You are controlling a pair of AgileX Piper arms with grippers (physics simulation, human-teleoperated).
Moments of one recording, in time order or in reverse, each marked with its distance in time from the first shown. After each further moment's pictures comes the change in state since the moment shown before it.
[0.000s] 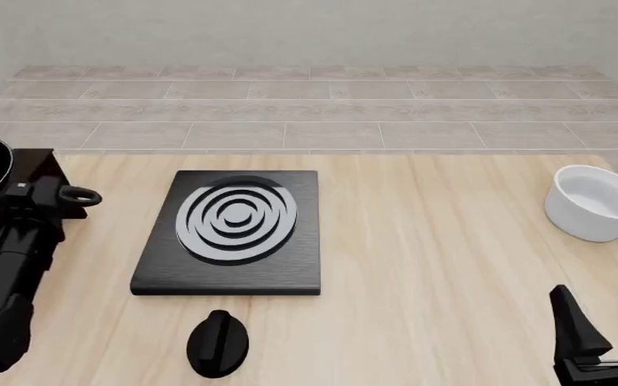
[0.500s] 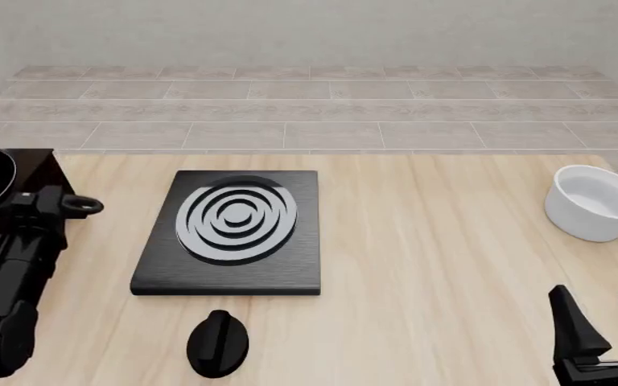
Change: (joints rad) left arm 0.013 0.067 0.020 -0.066 -0.007; right arm 0.003 0.003 0.000 -0.001 -0.004
